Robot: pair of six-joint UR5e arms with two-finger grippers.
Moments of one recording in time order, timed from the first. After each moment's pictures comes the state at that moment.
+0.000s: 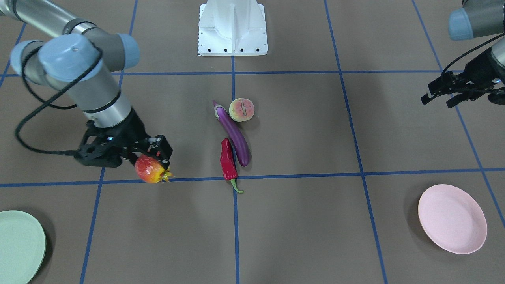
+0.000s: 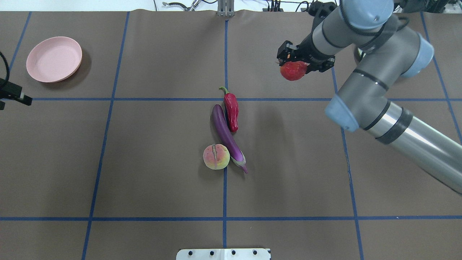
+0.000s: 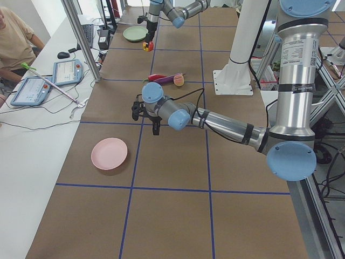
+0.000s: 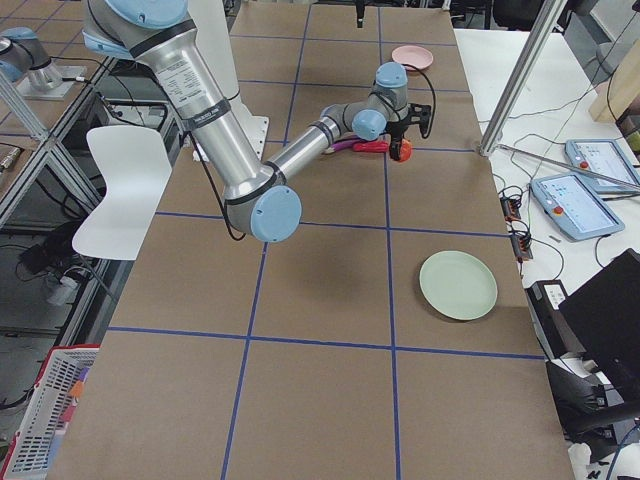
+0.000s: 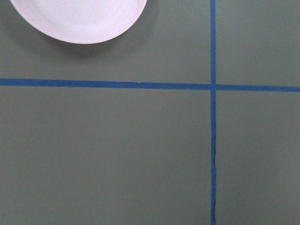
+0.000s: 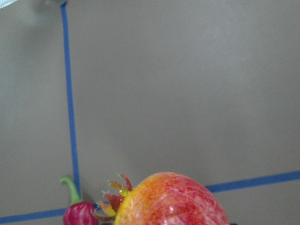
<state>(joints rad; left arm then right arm) -1.16 -1.62 -1.85 -1.91 -2.46 -0.81 0.95 -0.99 1.58 -1.30 2.08 1.18</state>
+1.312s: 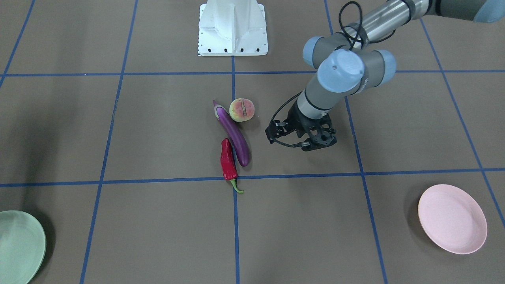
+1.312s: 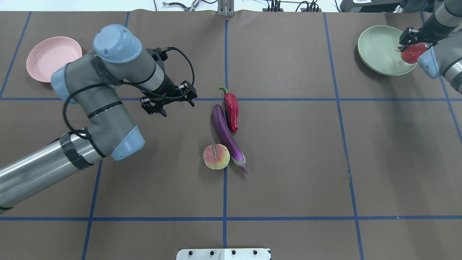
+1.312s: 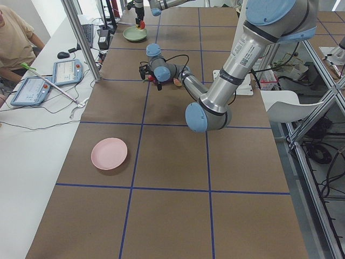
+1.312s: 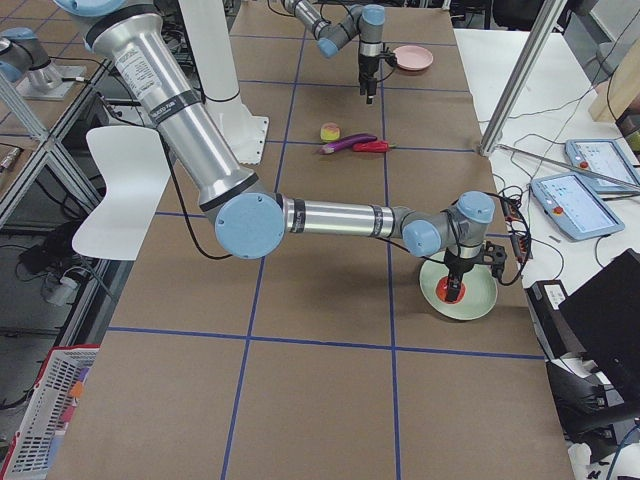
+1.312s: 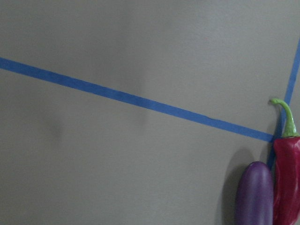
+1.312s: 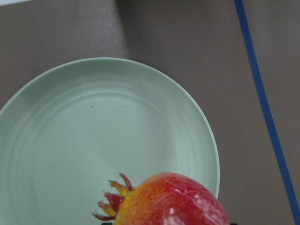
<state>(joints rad) -0.70 -2.30 -1.44 -1.87 -2.13 -1.43 1.26 -1.00 0.91 -1.15 2.13 0.69</state>
